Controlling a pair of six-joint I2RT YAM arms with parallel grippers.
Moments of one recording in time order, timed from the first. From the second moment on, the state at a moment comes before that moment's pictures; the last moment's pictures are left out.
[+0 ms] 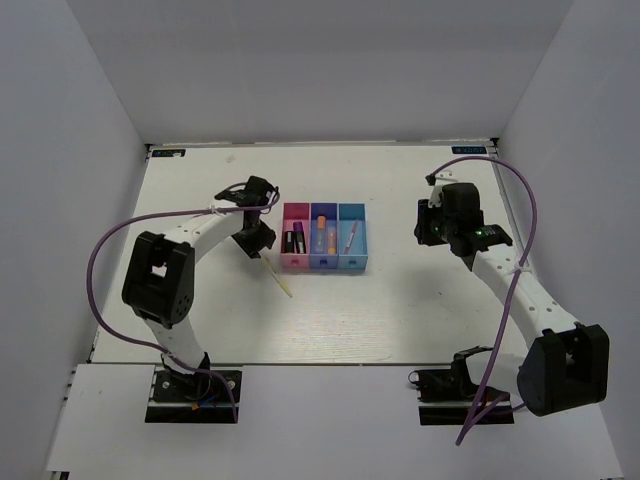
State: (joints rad) left arm -0.39 1.76 1.25 -0.78 -0.21 -1.10; right arm 0.27 1.20 0.92 -0.43 -0.05 0.07
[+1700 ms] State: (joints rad) left arm -0.45 1.71 1.03 -0.73 -0.25 -1.07; right arm 0.17 1.19 0.92 -0.43 -0.17 0.12
